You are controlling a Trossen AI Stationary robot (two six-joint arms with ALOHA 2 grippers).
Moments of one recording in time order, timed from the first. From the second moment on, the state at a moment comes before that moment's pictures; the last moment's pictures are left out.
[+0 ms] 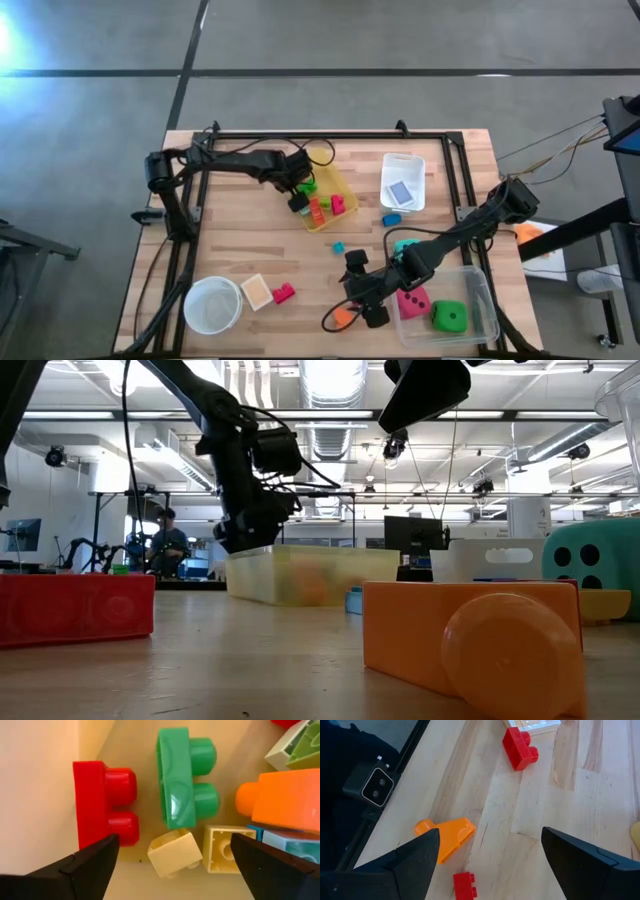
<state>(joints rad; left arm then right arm) 0.36 1.81 1.12 -0.60 -0.06 -0.16 0.53 1.73 1.24 -0.36 0.16 0.21</state>
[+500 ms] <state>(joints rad) 0.36 1.80 1.19 -0.69 -0.06 -0.16 0.53 1.73 1.24 -0.36 0.16 0.21</state>
